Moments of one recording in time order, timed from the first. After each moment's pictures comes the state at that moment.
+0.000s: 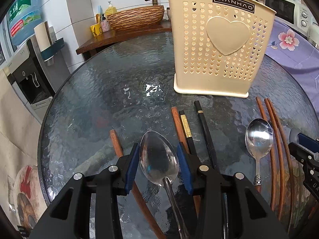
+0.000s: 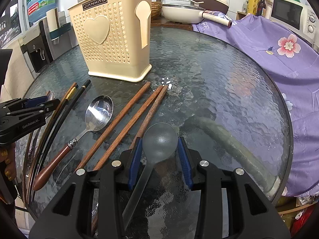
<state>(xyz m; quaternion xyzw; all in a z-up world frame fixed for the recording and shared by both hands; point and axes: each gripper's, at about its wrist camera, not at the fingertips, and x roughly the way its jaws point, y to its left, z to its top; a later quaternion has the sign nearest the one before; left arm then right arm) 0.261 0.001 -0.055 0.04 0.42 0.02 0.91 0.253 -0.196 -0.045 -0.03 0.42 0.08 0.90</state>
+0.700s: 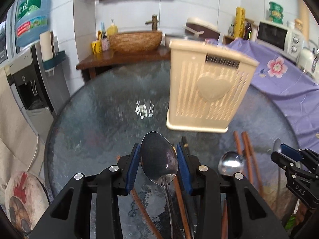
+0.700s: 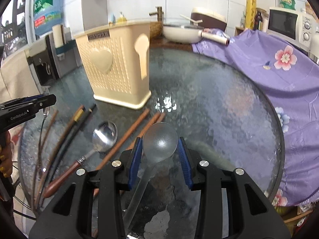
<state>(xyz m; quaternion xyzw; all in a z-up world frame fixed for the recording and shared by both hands) 0.248 0.014 0.004 -0.01 0.34 -0.02 0.94 0.244 -0.209 -0.009 -0.02 0.35 0.10 0.93</state>
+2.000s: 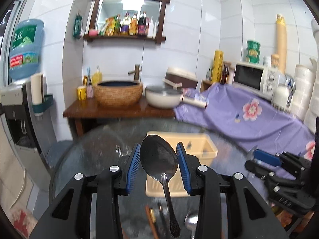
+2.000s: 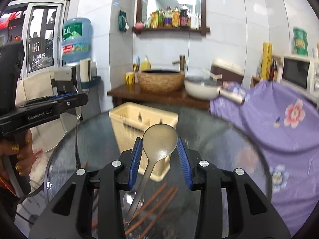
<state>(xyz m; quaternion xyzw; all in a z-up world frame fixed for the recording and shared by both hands) 0.248 0.009 0.124 -0.04 0.19 -0.09 0.98 0.251 -0.187 0.122 -0.05 0.20 0.18 0.96</state>
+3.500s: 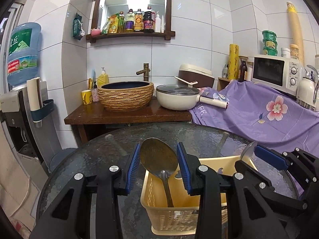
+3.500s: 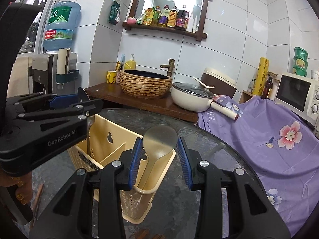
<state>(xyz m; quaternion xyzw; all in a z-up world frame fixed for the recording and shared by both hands) 0.354 -0.016 0.076 -0.01 0.19 -0.03 0.98 0.359 -0.139 0.081 -0.11 0.18 0.11 0.97</state>
